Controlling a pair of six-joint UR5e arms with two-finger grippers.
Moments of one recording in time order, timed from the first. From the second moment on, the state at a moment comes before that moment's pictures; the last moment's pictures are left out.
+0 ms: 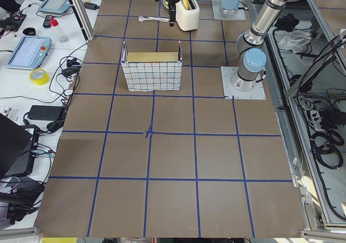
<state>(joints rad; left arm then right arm) -1.58 -1.46 -1.67 -1.53 1.56 -0.10 1.29 -1.58 2.05 -1.85 -1.53 -0.15</state>
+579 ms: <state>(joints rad) -1.58 -1.46 -1.67 -1.53 1.56 -0.10 1.29 -1.60 1.88 -1.73 -1.53 -0.14</state>
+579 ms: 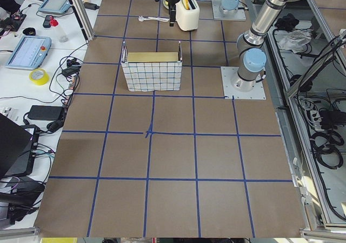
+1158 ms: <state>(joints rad) -1.58 -1.46 -1.67 -1.53 1.56 -0.10 1.33 -1.63 1.74 -1.69 -1.53 -0.06</state>
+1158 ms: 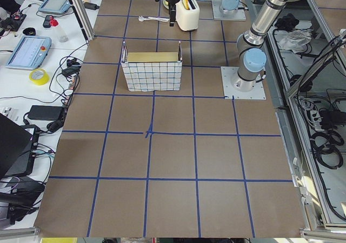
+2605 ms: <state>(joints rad) -1.58 -1.46 -1.67 -1.53 1.56 -0.10 1.53 -1.67 1.68 -1.59 -1.55 0.12</state>
